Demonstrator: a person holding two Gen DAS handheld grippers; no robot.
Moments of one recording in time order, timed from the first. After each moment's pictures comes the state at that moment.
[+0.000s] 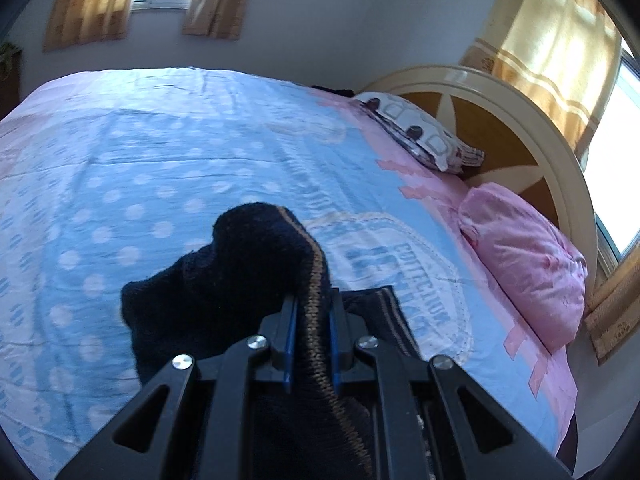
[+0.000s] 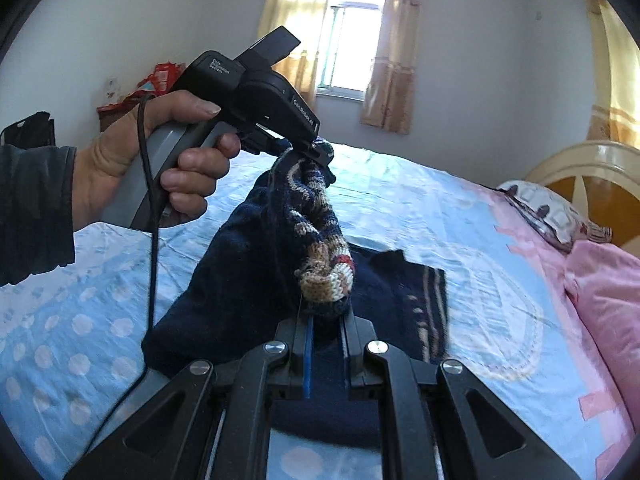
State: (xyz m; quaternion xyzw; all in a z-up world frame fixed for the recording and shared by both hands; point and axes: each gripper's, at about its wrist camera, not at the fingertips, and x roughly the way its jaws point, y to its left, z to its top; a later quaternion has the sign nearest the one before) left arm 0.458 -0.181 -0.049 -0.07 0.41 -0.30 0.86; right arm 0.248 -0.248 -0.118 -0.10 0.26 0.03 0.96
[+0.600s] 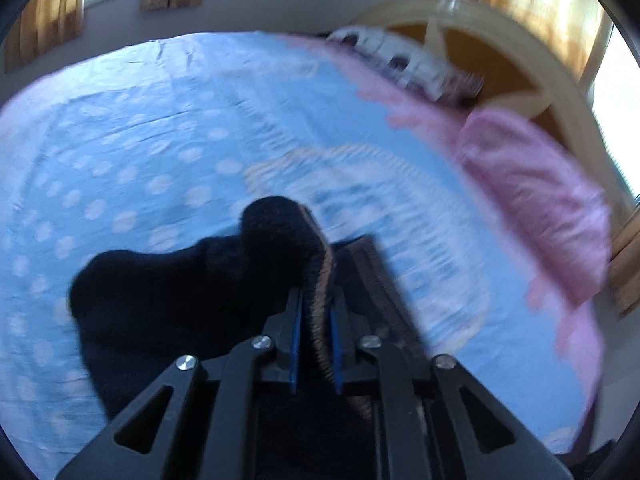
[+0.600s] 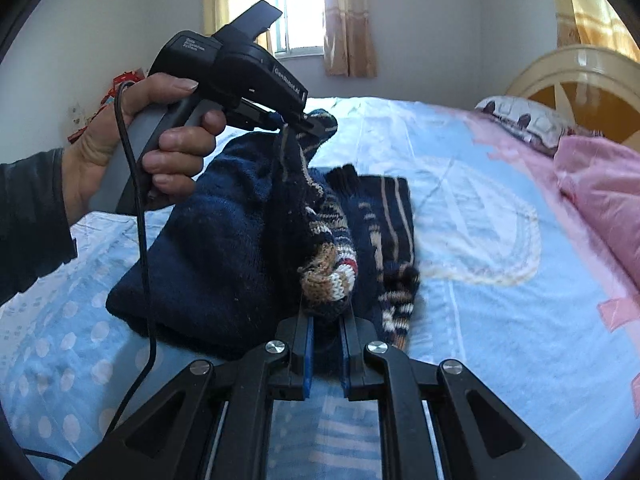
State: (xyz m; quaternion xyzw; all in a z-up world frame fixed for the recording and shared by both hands) left arm 0.457 -0.263 -0.087 0.04 0.48 -0.30 0.83; right arm 0.235 -0.317 -0.156 0.02 0.33 0.01 0.94
